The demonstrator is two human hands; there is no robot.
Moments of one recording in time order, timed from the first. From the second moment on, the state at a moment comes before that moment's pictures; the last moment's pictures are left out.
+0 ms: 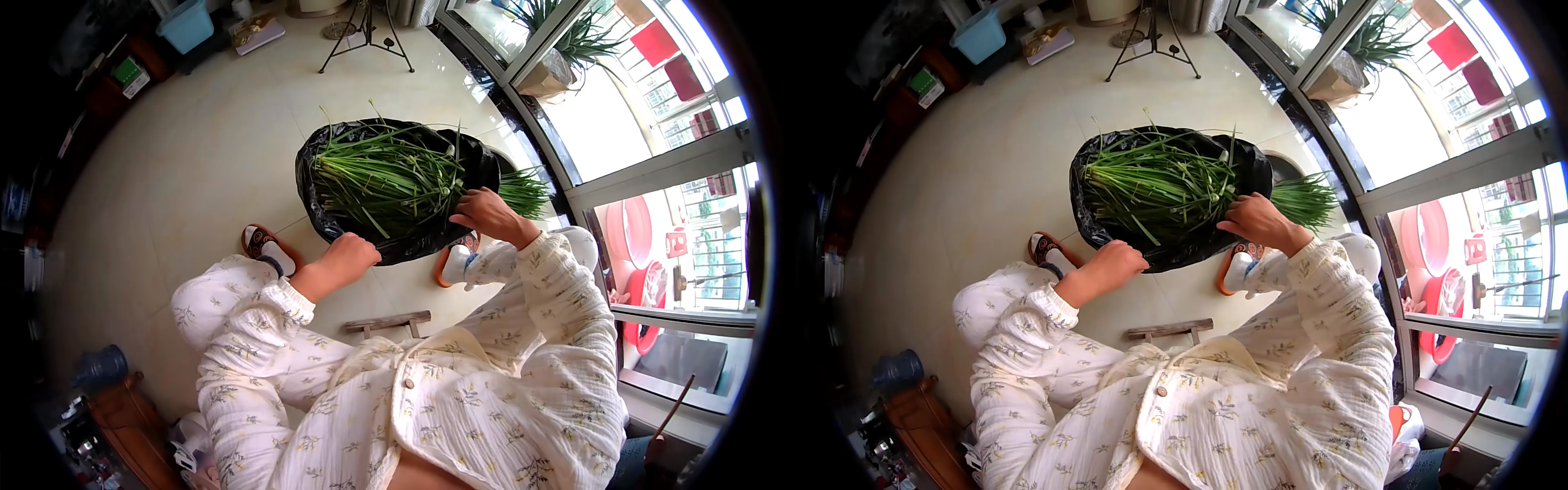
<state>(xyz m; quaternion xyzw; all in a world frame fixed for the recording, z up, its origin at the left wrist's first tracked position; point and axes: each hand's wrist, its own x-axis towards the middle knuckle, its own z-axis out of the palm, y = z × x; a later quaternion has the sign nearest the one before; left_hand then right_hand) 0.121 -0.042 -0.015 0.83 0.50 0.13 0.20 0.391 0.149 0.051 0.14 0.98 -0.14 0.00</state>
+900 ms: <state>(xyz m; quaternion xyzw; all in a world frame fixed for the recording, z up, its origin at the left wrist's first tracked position) 0.034 0.010 0.058 0.62 0.76 0.17 0.08 0.183 0.125 0.025 0.19 0.95 -0.13 -0.22</state>
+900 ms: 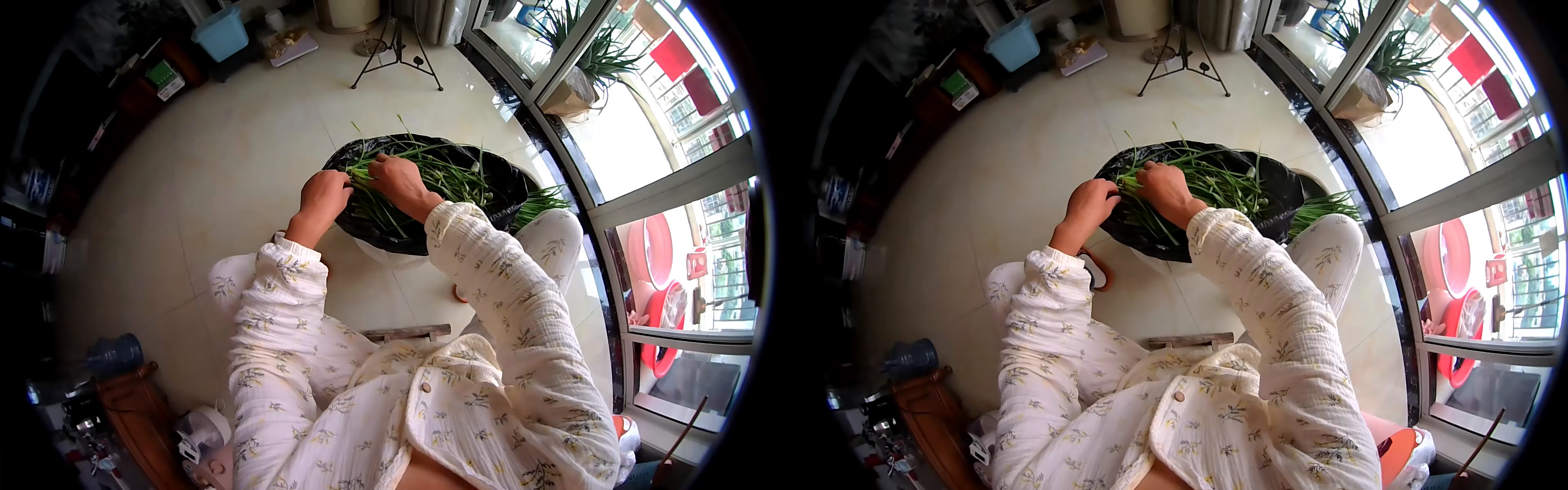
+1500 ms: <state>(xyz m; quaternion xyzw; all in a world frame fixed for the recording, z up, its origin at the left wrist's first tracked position) 0.064 0.051 0.105 0.54 0.56 0.56 0.28 0.269 0.155 0.229 0.16 0.74 -0.48 -0.44</state>
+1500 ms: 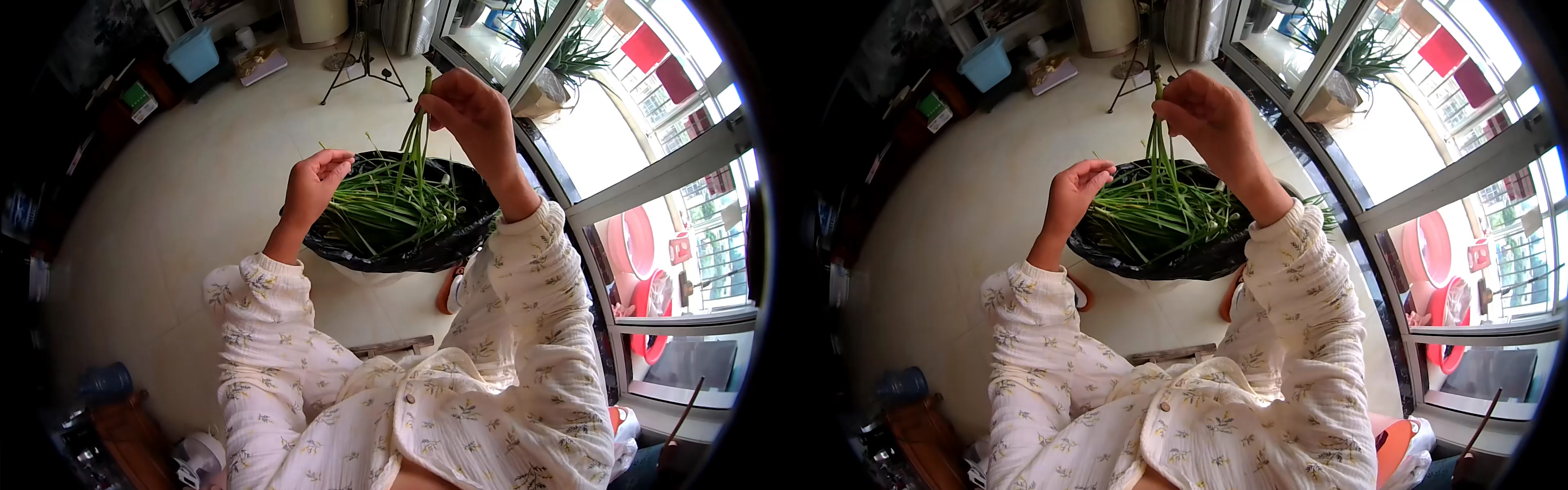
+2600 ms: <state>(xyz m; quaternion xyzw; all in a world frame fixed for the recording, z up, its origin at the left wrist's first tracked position) 0.106 0.089 0.080 0.65 0.65 0.40 0.07 0.286 0.181 0.084 0.27 0.62 -0.73 -0.11</state>
